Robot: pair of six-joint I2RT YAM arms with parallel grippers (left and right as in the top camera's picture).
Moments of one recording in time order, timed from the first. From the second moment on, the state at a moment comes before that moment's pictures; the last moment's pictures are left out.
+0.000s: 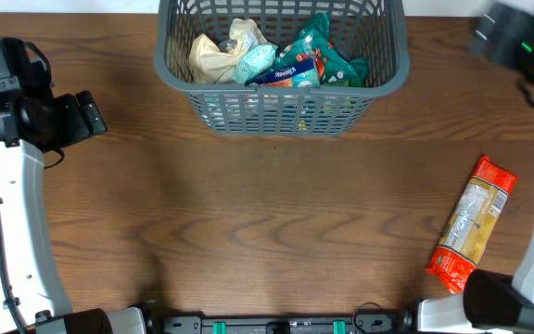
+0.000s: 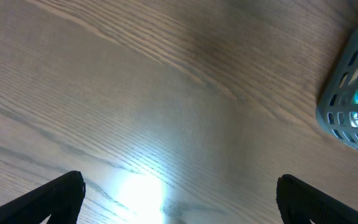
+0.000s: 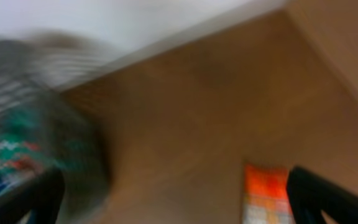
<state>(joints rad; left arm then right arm) 0.27 1.48 1.59 -1.22 -0.04 -0.14 -0.21 1.65 2.13 -1.31 0.13 0.29</state>
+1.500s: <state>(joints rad) 0.27 1.48 1.59 -1.18 -0.04 -0.14 -0.60 1.67 1.17 -1.17 0.11 0.20</state>
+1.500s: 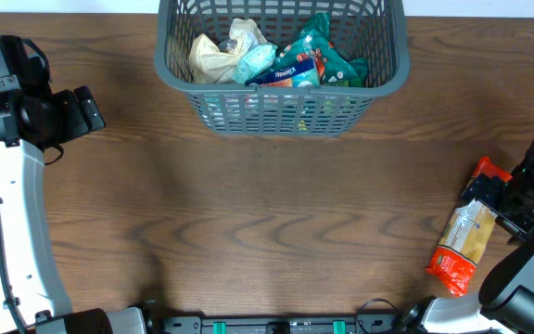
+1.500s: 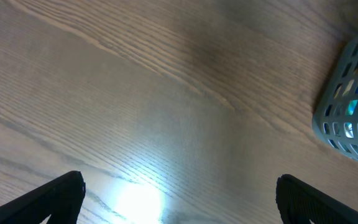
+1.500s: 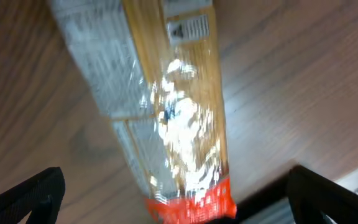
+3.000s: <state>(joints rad) 0.27 1.48 1.59 -1.18 -0.04 -0.14 -0.61 1.61 0.80 -0.43 0.06 0.18</state>
